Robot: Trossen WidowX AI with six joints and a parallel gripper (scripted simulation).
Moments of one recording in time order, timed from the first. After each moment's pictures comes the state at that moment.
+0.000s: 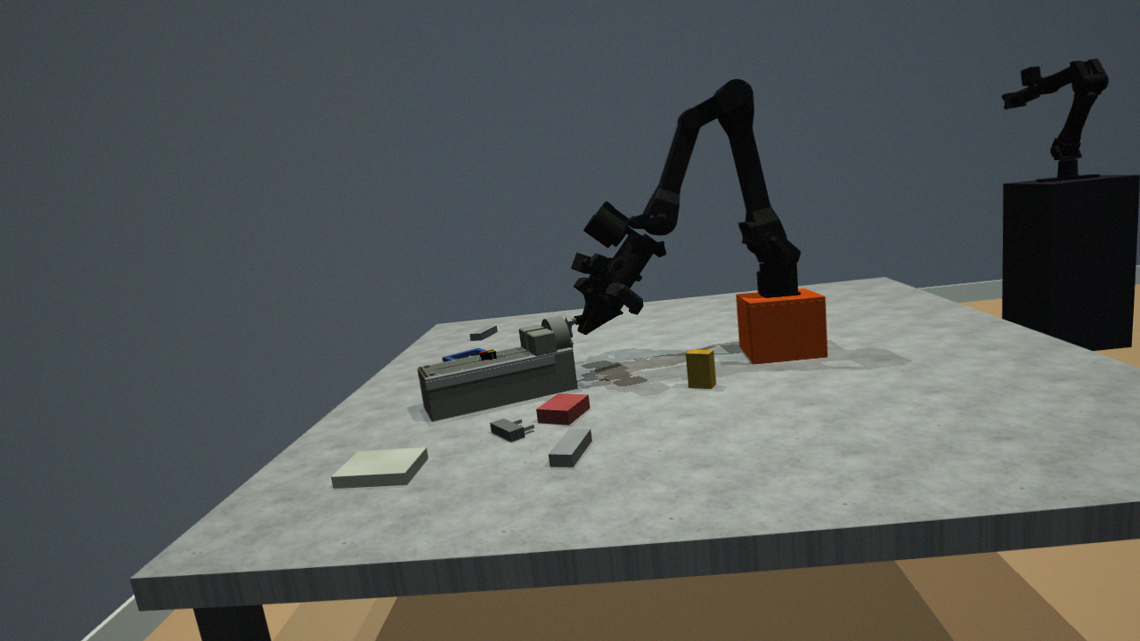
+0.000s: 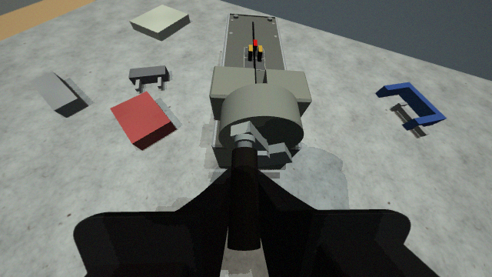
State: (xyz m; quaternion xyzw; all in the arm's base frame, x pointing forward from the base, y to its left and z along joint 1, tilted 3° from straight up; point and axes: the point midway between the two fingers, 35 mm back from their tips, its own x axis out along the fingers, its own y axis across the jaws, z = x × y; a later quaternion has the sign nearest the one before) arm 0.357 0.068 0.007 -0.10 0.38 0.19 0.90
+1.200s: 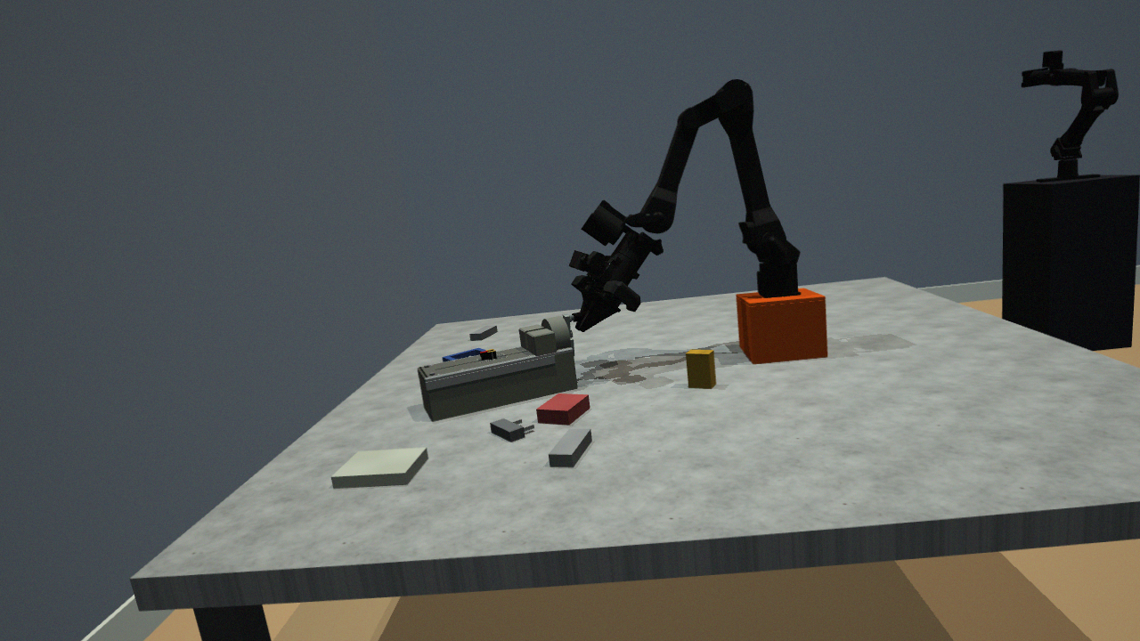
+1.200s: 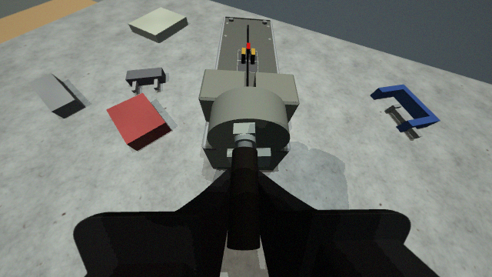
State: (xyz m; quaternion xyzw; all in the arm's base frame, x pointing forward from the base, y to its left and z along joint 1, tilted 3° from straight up) arm 0.361 0.059 0.011 -0.10 0.38 0.20 0.90
